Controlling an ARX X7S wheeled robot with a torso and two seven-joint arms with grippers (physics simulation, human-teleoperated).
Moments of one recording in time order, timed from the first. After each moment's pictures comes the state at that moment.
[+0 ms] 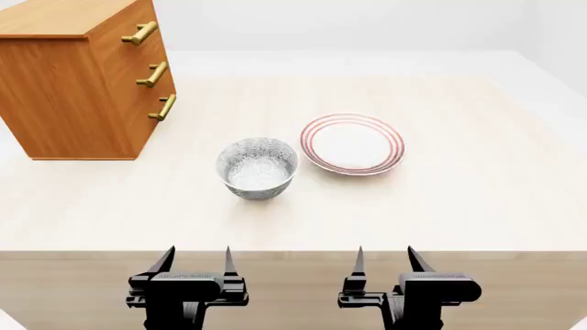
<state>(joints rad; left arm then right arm) 0.00 0.00 0.00 0.00 0.00 0.00 0.00 0.00 0.00 0.00 0.00 0.00 0.00 0.00</state>
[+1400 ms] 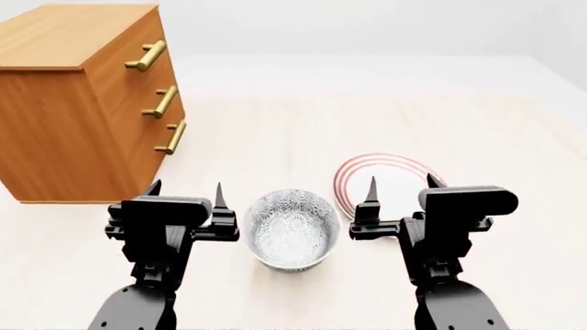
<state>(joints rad) -0.25 -0.15 0.08 0.35 -0.13 -0.51 -0.10 0.27 0.14 -0.08 -0.46 0.11 0.64 0.11</state>
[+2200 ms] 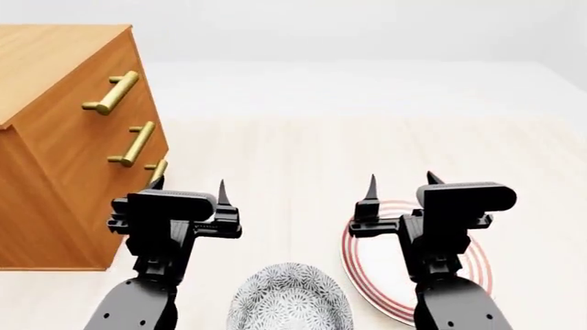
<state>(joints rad) -0.28 -0.18 0.12 0.34 -0.15 -0.54 -0.12 0.29 0.17 -0.10 -0.46 0.13 0.66 0.14</state>
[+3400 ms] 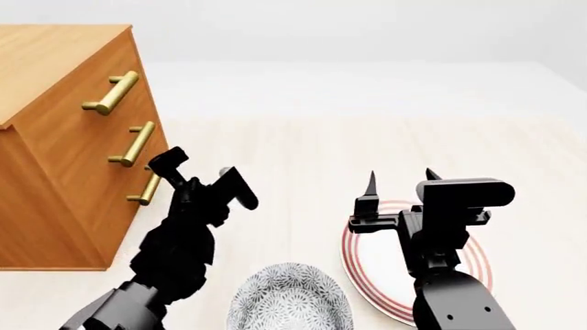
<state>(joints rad) -0.94 -0.18 0.79 -0.81 0.31 -0.53 -0.18 0.31 0.18 -0.11 -0.42 0.18 0.65 0.17</state>
